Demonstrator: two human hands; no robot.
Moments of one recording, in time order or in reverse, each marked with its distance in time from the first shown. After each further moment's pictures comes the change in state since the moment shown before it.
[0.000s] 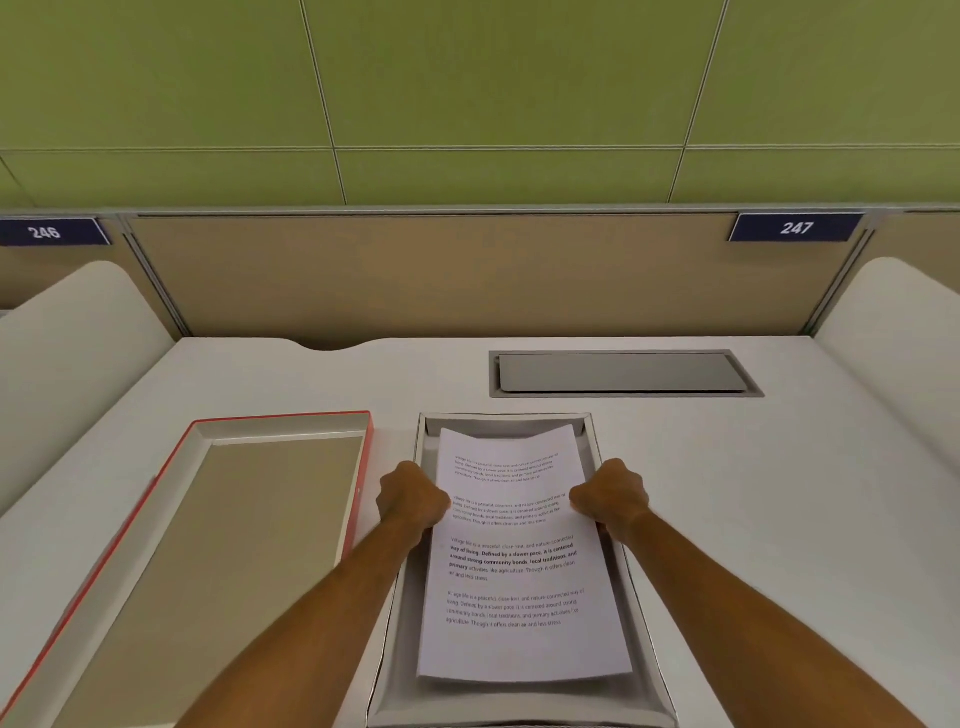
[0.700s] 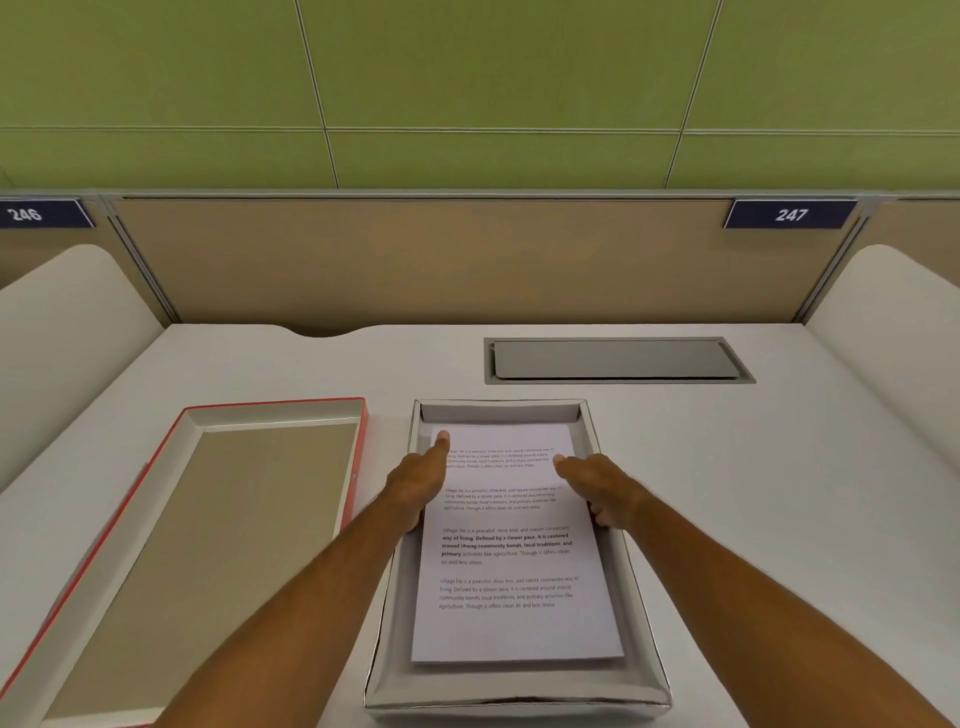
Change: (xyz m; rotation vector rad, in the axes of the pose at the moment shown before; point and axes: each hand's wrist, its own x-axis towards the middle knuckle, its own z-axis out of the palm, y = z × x) left_hand -0.008 0.011 -0.005 -0.313 -0.297 -0.163; right_hand -0.004 -0.002 0.000 0.185 -0.291 0.105
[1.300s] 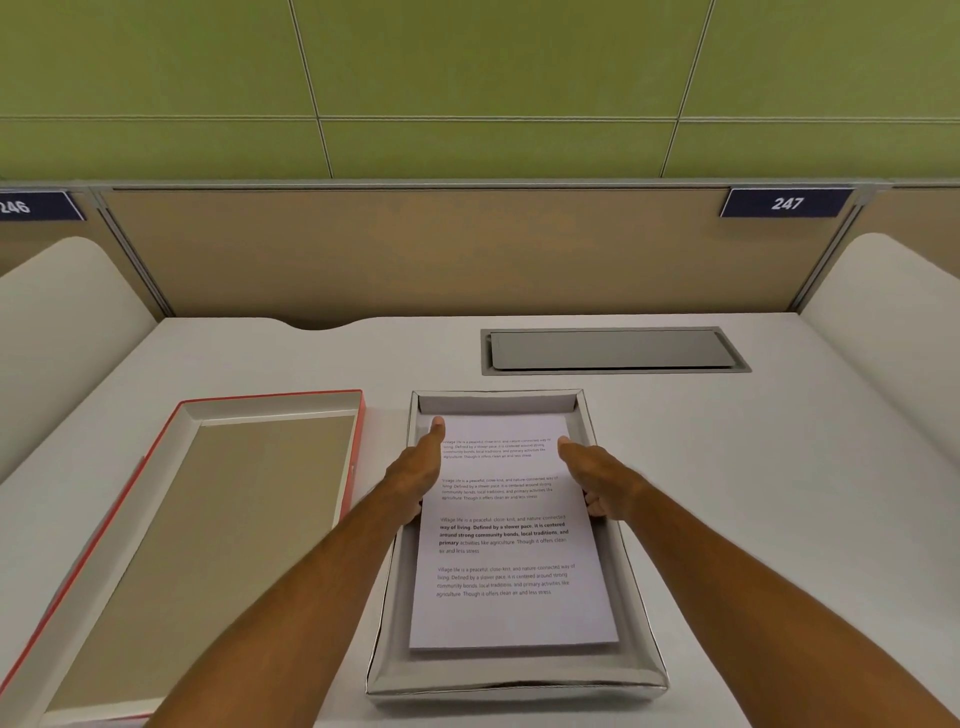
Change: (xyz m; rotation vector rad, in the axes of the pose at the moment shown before) left_hand -0.008 0.002 -0.003 -0.163 -0.144 0.004; right_hand -0.020 -0.006 -0.001 0.129 -0.123 0.028
